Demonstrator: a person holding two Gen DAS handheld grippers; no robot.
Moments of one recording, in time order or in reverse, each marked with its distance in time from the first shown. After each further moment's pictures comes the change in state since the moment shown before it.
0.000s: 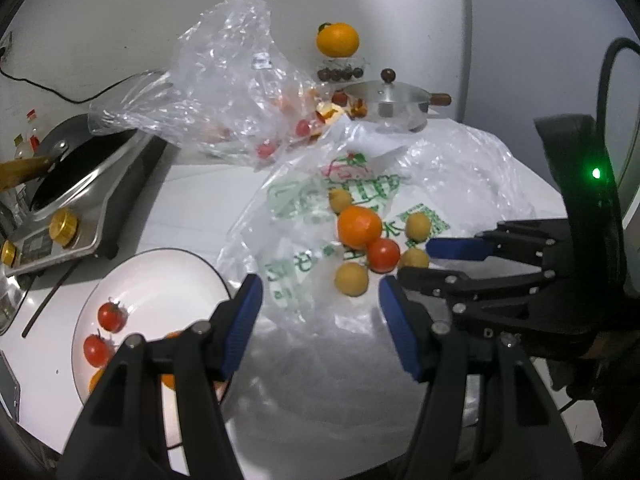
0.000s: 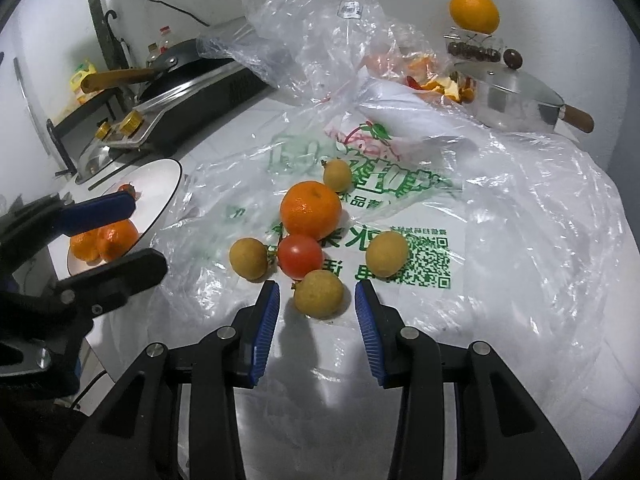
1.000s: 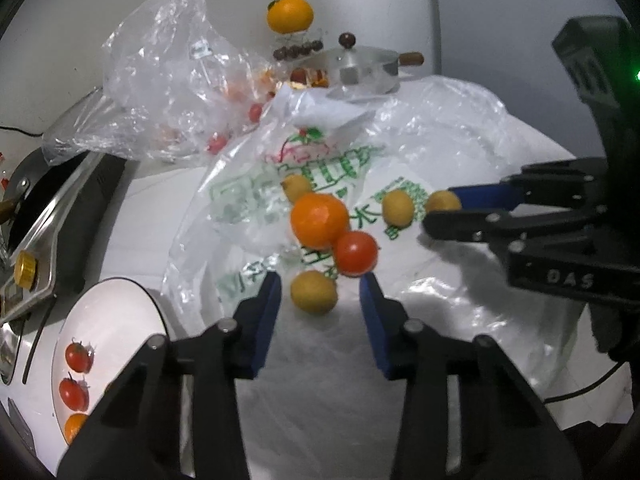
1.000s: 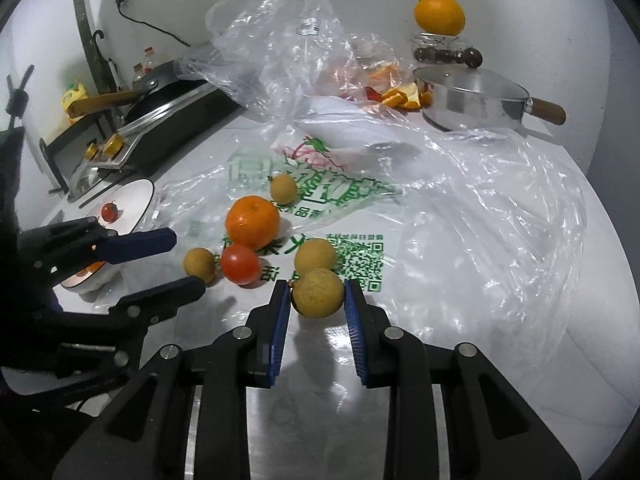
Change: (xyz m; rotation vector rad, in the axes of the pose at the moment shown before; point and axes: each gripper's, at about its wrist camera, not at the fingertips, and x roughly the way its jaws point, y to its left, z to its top) left arm 0.051 -0.033 0.003 0.152 0.068 -0.017; right arm -0.014 -0.041 -0.004 0.048 -0.050 -0.023
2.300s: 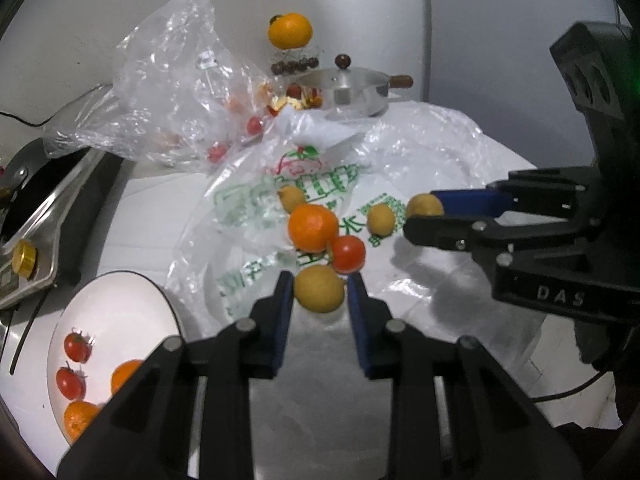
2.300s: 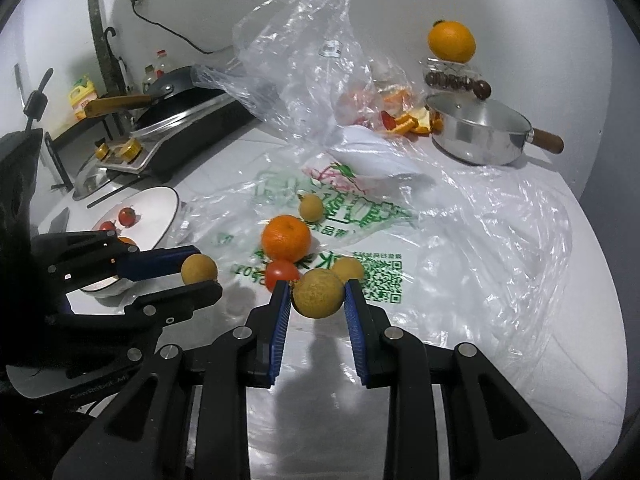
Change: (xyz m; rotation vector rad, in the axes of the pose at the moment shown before) left arm -0.032 0.011 -0.003 -0.049 -0.054 -0.073; right arm -0.026 0.032 0.007 -0.051 -0.040 -0.021
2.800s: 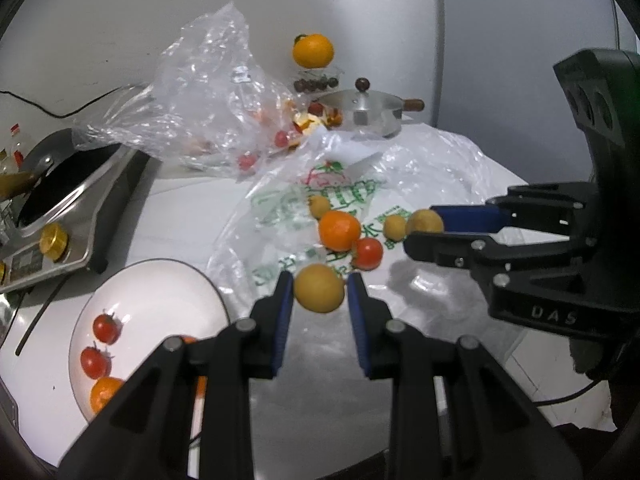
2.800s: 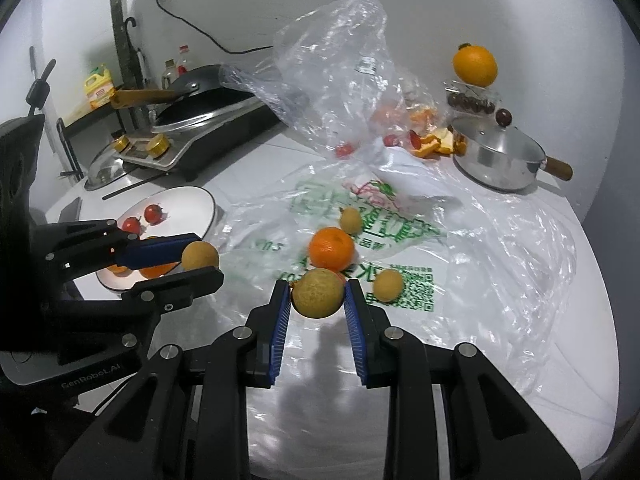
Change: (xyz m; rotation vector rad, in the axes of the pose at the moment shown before) left arm -0.037 0.022 -0.011 -0.057 -0.057 0.019; right arm -0.012 0.038 0.007 -0.066 -0.019 0.005
